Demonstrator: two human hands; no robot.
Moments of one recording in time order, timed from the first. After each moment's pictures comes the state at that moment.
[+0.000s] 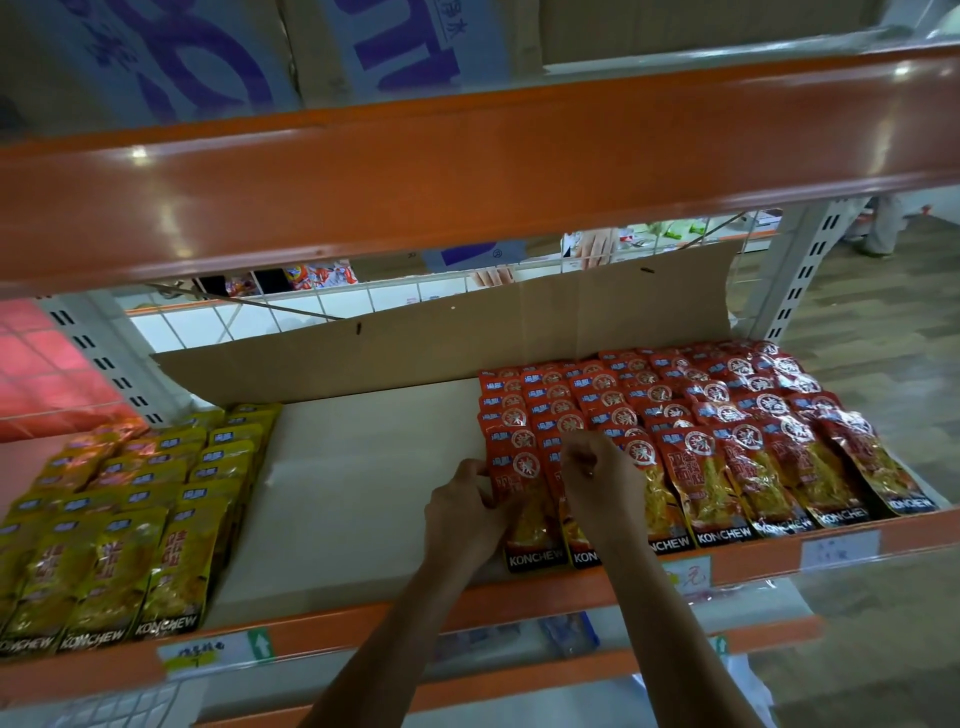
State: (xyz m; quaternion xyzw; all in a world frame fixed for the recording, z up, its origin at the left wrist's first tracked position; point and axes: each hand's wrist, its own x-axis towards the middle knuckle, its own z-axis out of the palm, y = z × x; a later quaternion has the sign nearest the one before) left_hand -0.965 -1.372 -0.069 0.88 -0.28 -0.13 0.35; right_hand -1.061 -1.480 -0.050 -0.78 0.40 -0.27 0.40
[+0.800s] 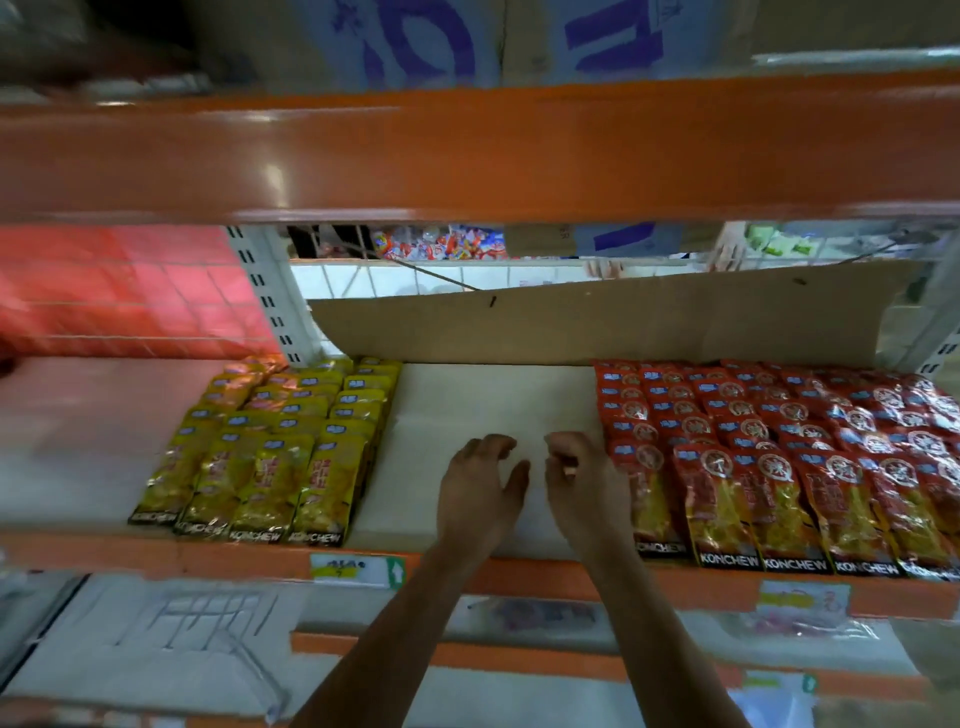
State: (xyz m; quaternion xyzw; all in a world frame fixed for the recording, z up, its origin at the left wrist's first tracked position) left_hand -0.914 -1.277 -0.064 0.89 -0.29 0.01 0.36; right_hand -0.988 -1.373 -0.053 -0.85 0.28 -0.25 0.36
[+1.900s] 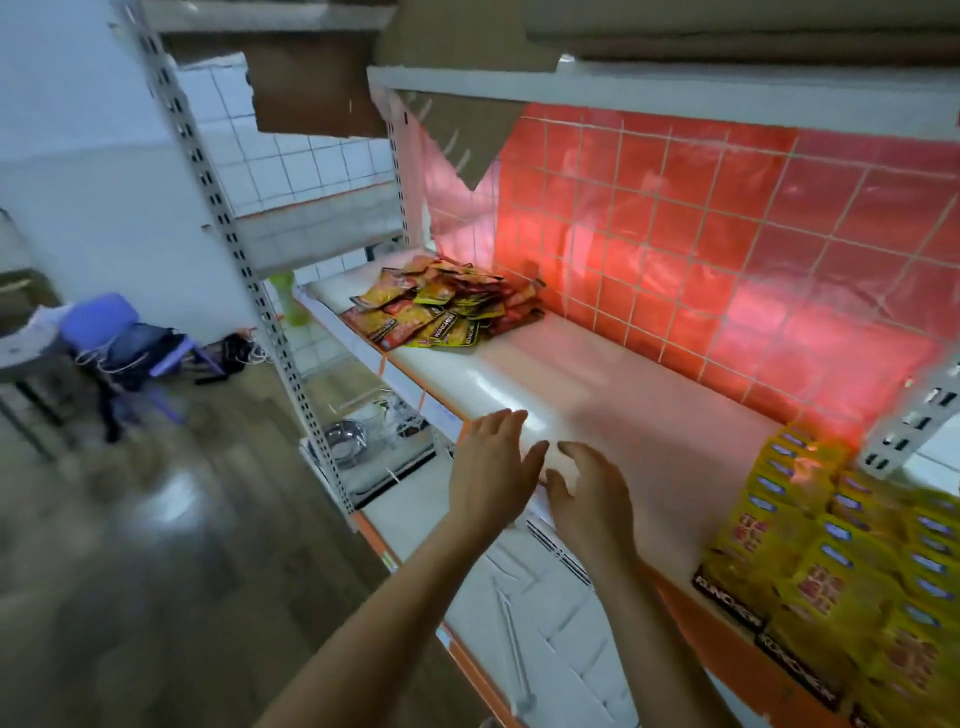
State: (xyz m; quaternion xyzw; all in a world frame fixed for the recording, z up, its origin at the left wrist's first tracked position) left_hand -0.673 -0.784 -0.068 0.95 -0.02 0.16 0.26; right_hand -0.688 -0.906 -0.072 -0.92 -0.01 -0.07 0.40
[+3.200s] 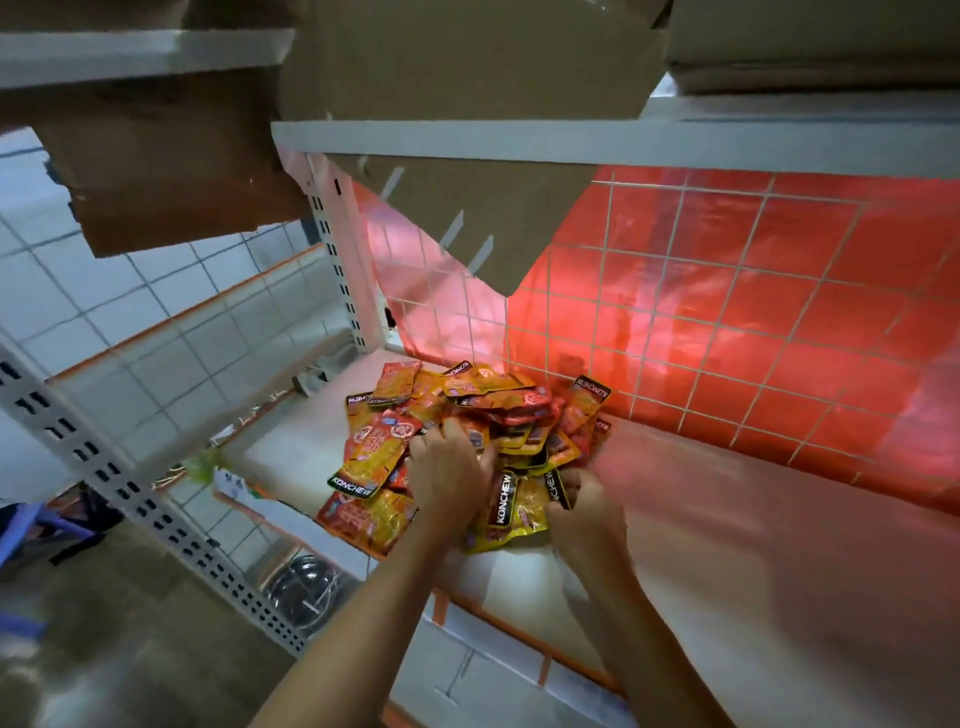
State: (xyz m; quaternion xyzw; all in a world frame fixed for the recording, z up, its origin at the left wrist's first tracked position) left_hand -0.352 -0.596 -0.074 0.98 -0.02 0.12 0.14; right_hand -0.434 -0.723 -0.070 -0.84 0.25 -0.05 0.48
